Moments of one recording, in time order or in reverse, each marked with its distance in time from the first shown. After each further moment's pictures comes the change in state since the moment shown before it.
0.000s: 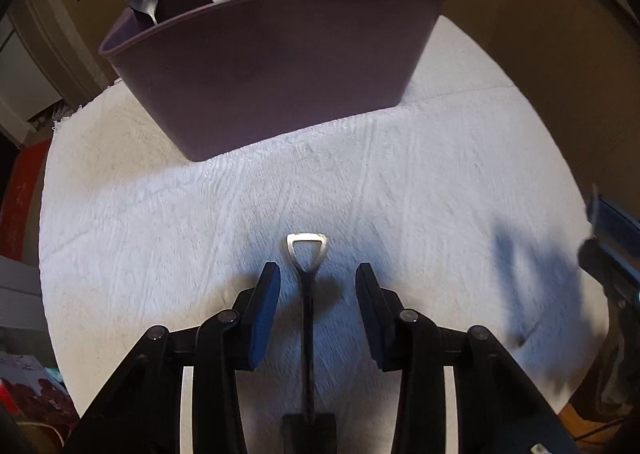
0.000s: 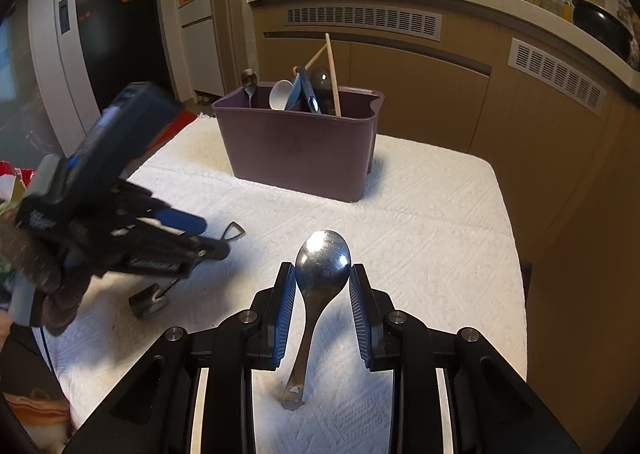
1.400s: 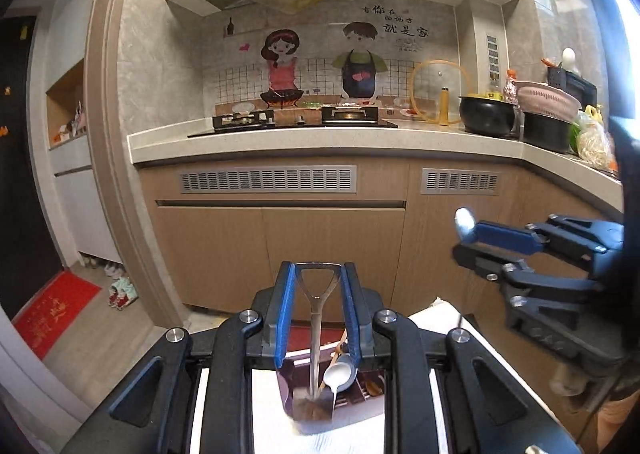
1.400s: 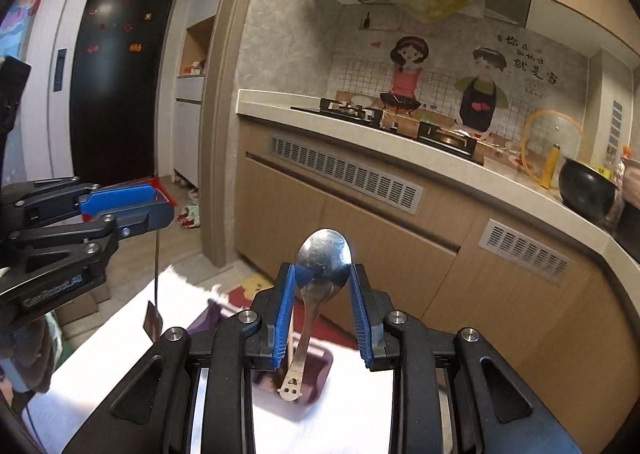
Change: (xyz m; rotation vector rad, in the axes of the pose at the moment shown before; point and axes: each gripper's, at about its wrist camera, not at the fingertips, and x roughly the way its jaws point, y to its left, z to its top) left arm -0.243 0.036 0.079 -0.024 -0.840 0.092; right arm -0.052 0.011 0.228 -0.146 -0.351 -0.153
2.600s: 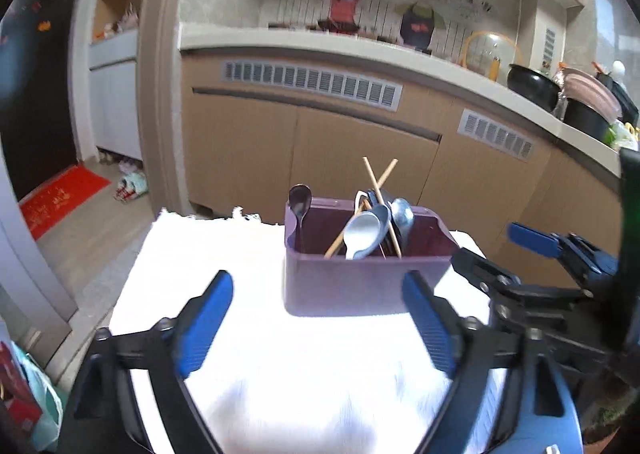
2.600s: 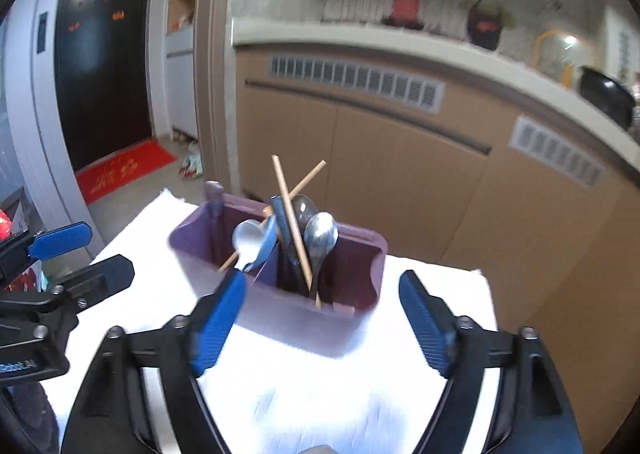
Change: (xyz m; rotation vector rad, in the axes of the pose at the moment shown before) left arm -0.018 -0.005 -0.169 -0.237 0.149 0.084; right arm 0.037 0.044 -0.142 0.086 0.166 0.016
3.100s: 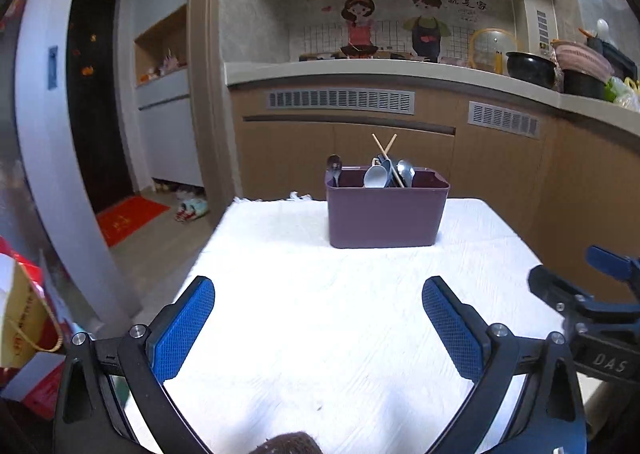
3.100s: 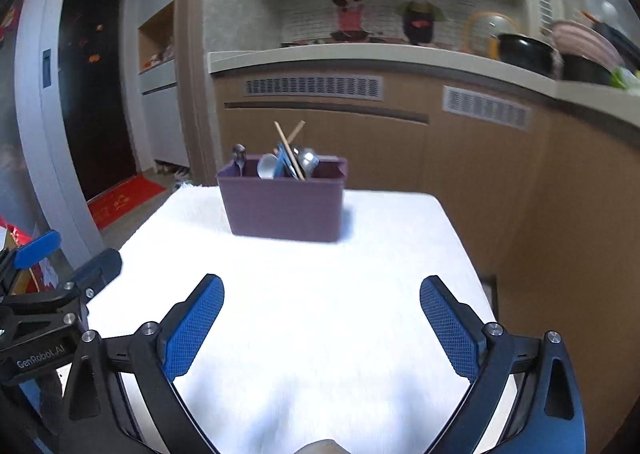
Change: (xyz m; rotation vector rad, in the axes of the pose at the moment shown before) left arm -0.120 -0.031 -0.092 0.098 -0.099 0.227; right arm -0.155 0.018 -0.121 0.188 -0.046 -0.073
